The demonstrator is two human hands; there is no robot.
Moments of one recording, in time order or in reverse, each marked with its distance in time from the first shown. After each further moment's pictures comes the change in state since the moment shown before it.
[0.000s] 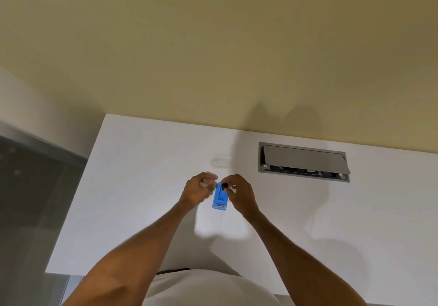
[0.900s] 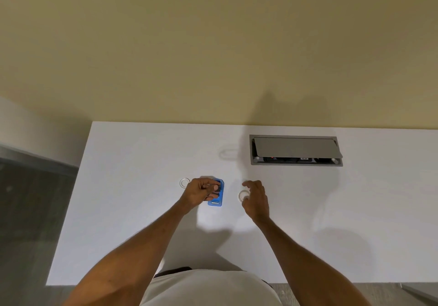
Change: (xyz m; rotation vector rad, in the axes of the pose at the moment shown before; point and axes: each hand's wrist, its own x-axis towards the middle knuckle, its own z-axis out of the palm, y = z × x) left_hand 0.007 -0.004 0.024 -0.160 -0.204 -0.131; right_hand -0.034 0.064 -0.012 -0.090 0.054 0.333
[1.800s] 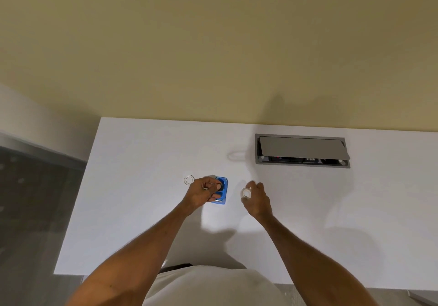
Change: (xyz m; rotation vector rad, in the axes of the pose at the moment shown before) left_hand -0.011 -0.006 0.003 0.008 0.062 0.019; right_hand 0.003 0.000 -0.001 -0.130 -0.104 -0.014
